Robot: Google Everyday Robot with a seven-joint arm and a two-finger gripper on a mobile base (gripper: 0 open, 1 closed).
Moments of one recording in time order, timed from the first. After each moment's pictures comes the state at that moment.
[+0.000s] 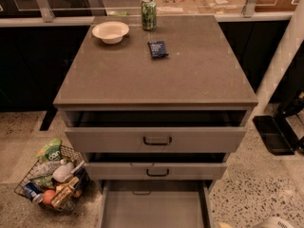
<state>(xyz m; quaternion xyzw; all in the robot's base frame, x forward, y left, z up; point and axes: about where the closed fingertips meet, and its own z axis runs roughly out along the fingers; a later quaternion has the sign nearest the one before) 0.248 -0.255 0.377 -0.73 0.68 0.04 0.07</state>
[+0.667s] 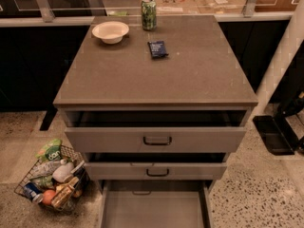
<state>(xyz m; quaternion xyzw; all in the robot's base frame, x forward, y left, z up) 0.231 -0.255 0.338 -0.74 0.67 0.04 0.06</state>
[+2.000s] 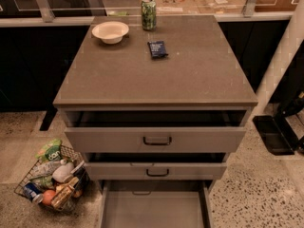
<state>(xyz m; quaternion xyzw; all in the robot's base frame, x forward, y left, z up) 0.203 -0.180 0.255 -0.77 0.64 0.02 0.08</state>
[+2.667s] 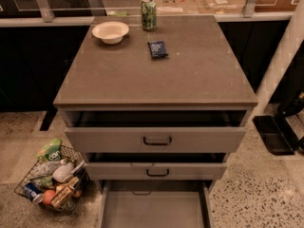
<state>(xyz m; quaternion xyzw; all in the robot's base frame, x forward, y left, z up) 0.197 -0.175 0.235 -0.78 0.63 0.00 0.05</state>
